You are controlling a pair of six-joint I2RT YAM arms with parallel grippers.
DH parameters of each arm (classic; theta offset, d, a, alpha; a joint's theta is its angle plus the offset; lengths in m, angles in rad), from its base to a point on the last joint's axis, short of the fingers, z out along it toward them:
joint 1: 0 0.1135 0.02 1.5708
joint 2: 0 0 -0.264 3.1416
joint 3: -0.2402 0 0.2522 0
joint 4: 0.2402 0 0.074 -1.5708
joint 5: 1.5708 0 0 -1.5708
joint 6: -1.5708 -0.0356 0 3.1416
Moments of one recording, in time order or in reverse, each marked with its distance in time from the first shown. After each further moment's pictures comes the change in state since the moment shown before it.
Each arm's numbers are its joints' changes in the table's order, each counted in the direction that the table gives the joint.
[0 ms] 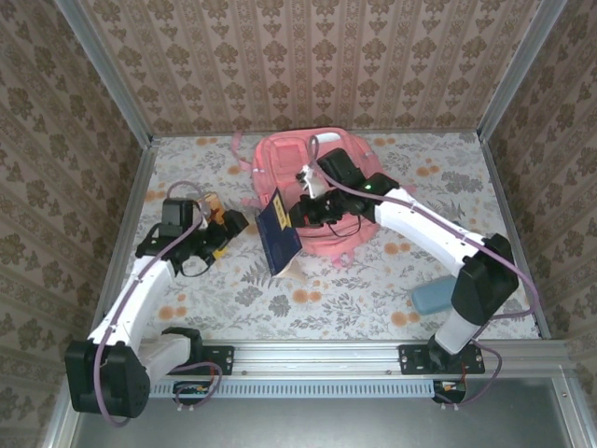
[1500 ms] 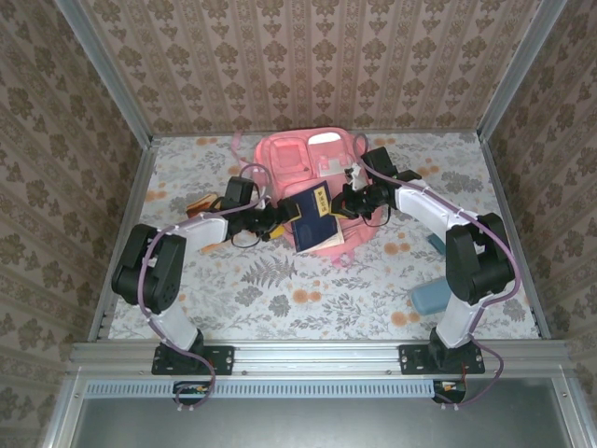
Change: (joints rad) left arm -0.266 -0.673 -0.166 -0.542 0.180 0.059; right arm -0.315 -0.124 0.172 -0.101 -0.048 -0.025
